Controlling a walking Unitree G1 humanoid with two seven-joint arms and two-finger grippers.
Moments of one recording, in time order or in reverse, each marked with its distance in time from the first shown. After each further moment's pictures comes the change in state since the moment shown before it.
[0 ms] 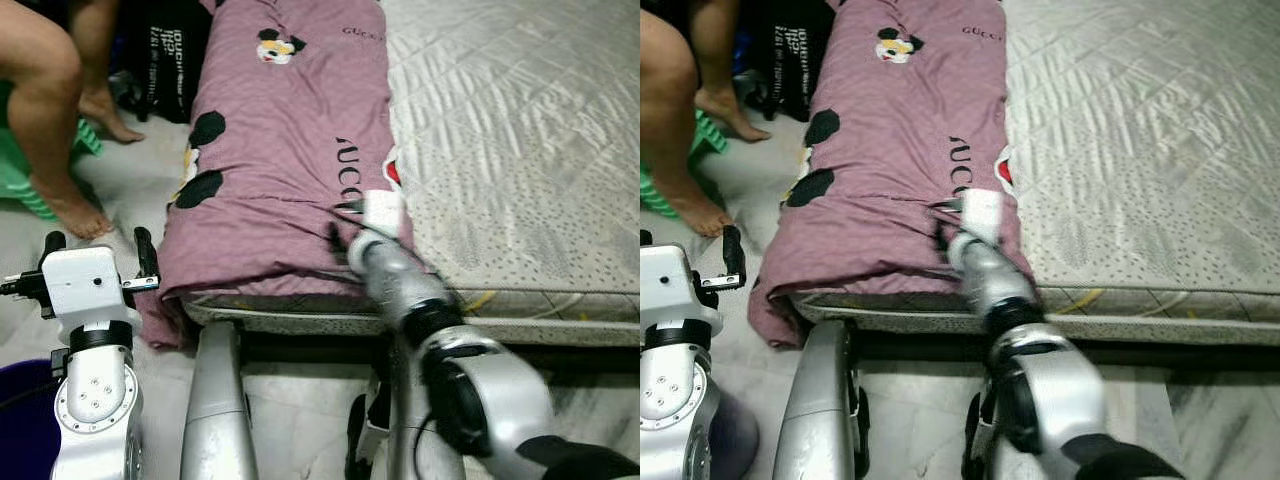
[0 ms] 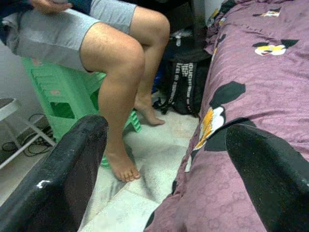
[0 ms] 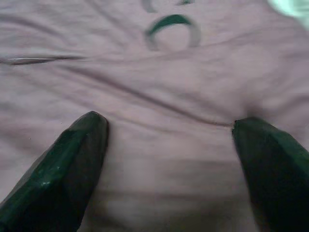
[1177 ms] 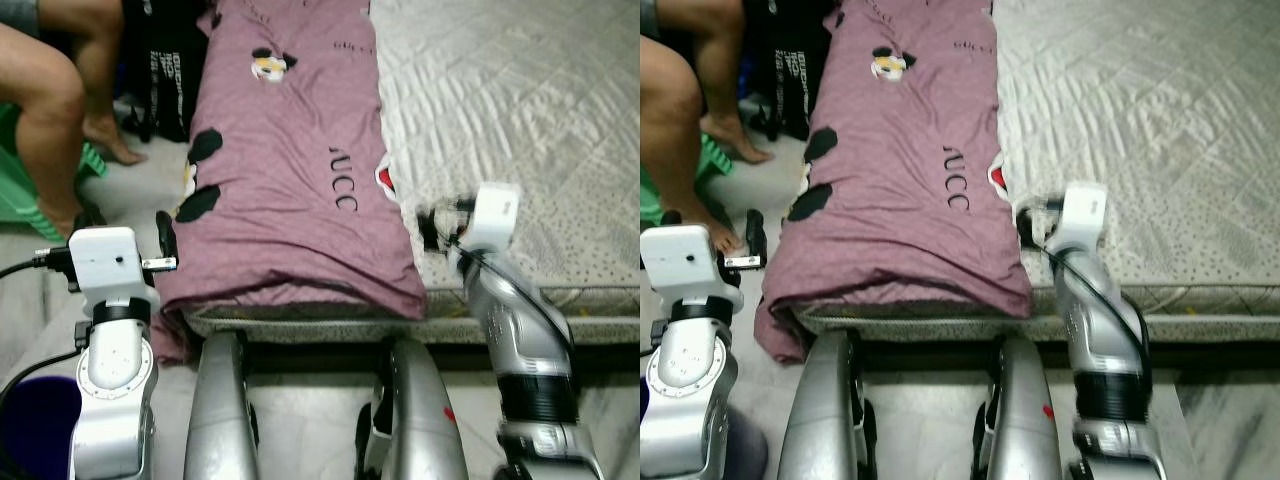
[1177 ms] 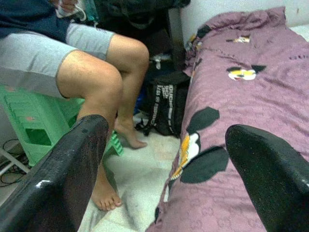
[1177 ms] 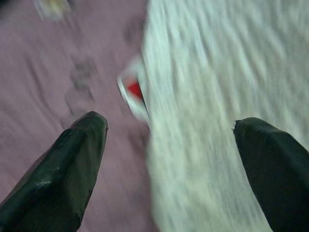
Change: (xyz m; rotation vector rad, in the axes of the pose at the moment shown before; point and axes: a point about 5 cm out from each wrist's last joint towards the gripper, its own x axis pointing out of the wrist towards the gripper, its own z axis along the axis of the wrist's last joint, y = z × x) left arm 0.024 -0.017 -0.004 -0.037 -0.036 -0.056; right arm -0.075 -0.068 0.052 -0.074 -0.310 -0.053
